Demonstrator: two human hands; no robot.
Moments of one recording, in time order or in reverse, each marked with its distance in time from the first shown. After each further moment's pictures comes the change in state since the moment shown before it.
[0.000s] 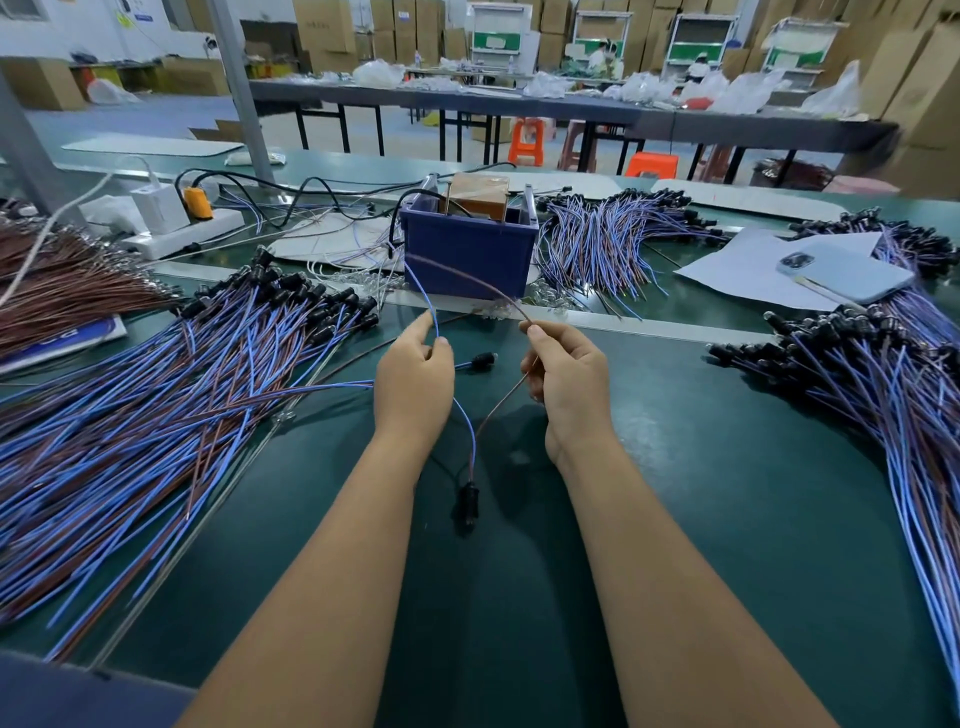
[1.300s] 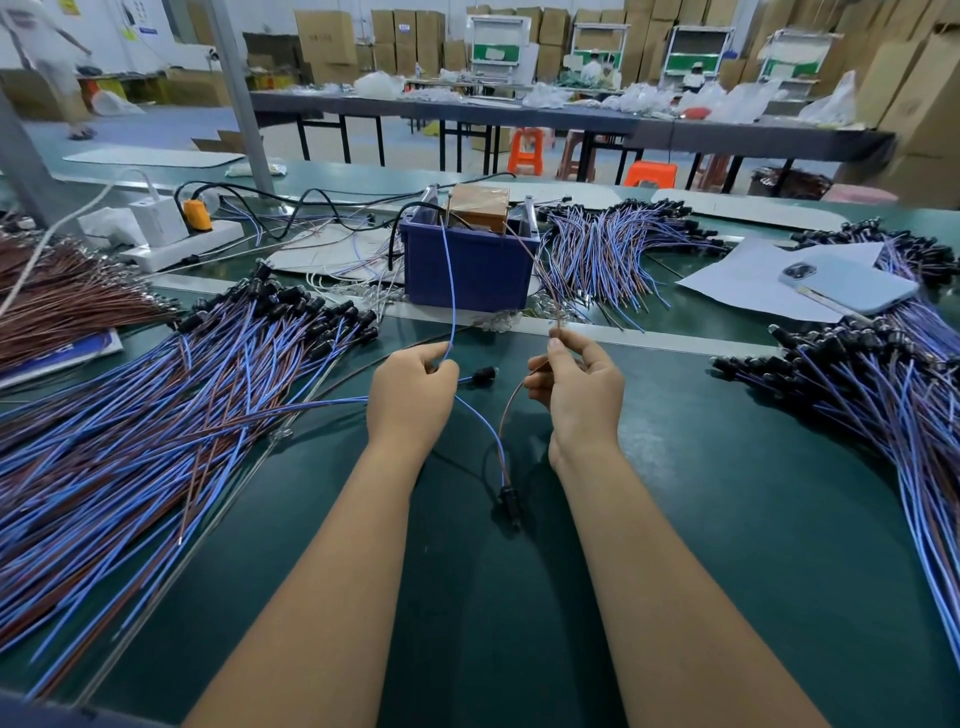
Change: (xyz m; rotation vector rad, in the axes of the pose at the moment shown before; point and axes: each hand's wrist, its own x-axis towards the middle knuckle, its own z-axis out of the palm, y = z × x) left_hand 0.008 -0.003 -0.002 0.145 -0.038 -0.003; right_hand 0.013 0.004 0.000 0.014 0.168 0.012
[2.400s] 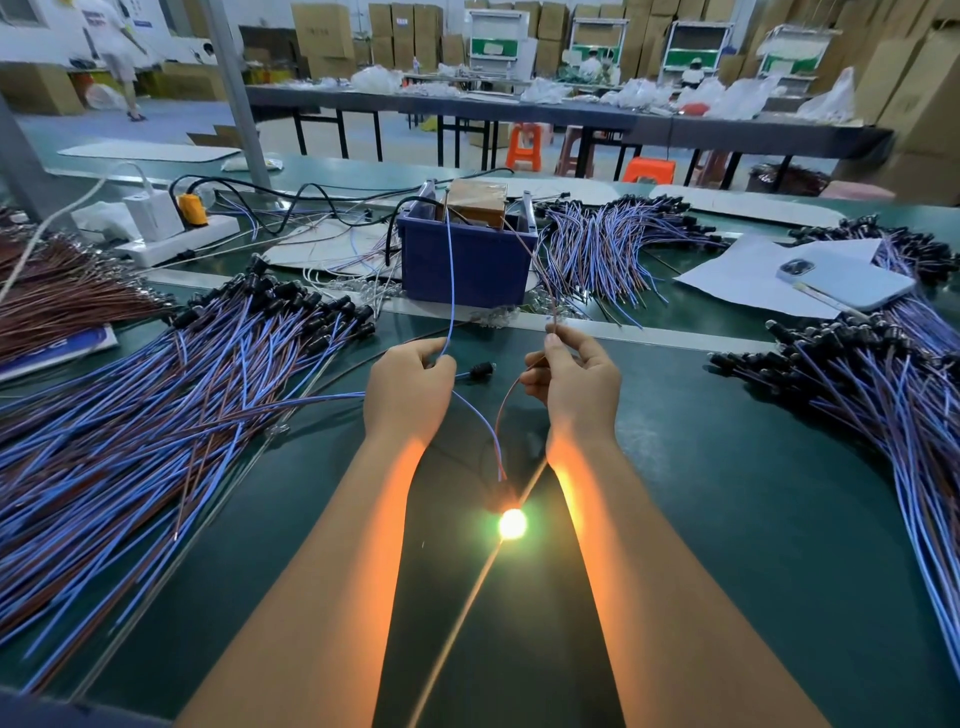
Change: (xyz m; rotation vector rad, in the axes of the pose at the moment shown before) left_hand -0.002 0.003 -0.002 0.015 -0.003 0.012; right_hand 0.000 0.000 -0.002 0.007 -0.020 -0.003
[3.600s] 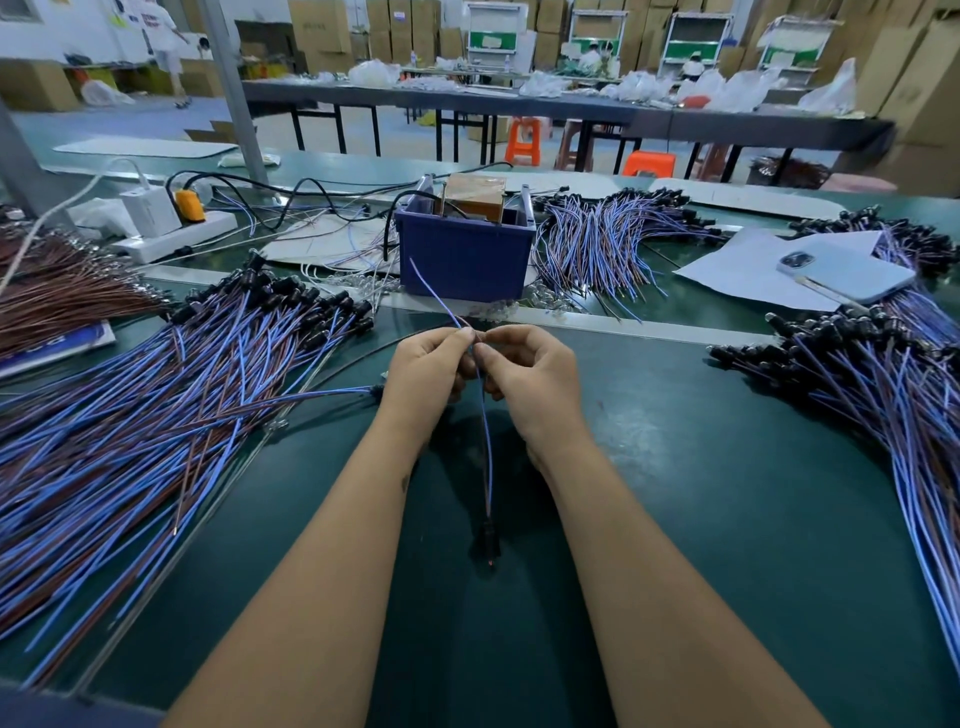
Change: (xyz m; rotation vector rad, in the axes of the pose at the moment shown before) left_hand -0.001 0.015 0.006 -0.617 -0.205 -0.108; right_hand -0.013 0.006 0.015 -0.182 -0.316 -0.159
